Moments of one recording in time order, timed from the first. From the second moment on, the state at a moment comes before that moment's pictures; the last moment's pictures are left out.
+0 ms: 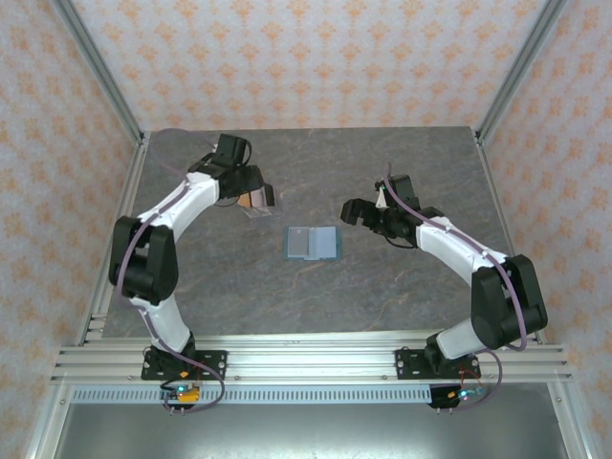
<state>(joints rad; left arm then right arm) -0.21 1.76 1.39 -0.54 -0.05 -0.58 0.35 1.47 0.92 -0.32 -0.25 0.57</state>
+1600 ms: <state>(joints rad) -0.20 1.38 0.86 -0.42 0.19 -0.68 0.77 2.02 1.43 -0.71 0.19 0.65</state>
